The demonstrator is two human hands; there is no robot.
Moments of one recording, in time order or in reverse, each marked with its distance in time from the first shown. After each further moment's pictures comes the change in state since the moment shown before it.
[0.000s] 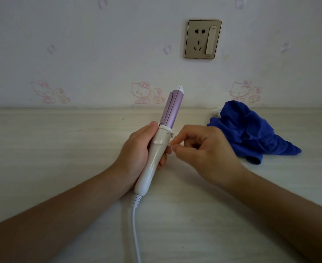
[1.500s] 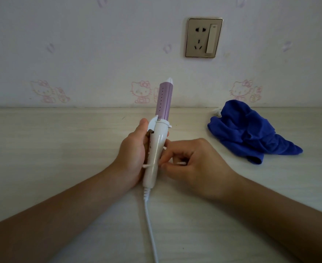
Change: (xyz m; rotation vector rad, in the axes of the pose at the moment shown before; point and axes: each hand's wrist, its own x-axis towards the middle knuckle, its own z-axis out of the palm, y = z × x) left_hand 0.000 0.001 0.003 -0.158 0.114 -0.154; right_hand -0.010 -0.005 0.018 0.005 -0.163 -0.087
